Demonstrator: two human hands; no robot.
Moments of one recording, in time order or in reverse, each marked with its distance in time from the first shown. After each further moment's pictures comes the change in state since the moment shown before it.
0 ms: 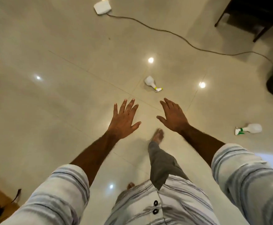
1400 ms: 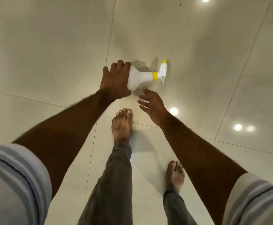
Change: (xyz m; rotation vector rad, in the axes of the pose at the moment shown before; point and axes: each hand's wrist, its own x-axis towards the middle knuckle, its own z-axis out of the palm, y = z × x) left_hand 0.736 -0.105 0.375 0.093 -0.259 0.222; right_hand 0.583 0.235 0.383 1.904 -0.109 1.052
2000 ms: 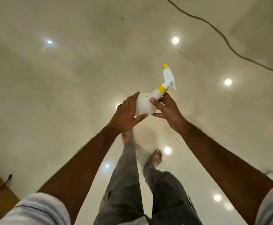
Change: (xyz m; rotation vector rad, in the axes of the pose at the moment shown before) left_hand -0.472 0.108 -0.265 -0.748 0.404 -0.393; right_hand -0.493 -0.086 0.064 -0.630 -0.469 -0.380
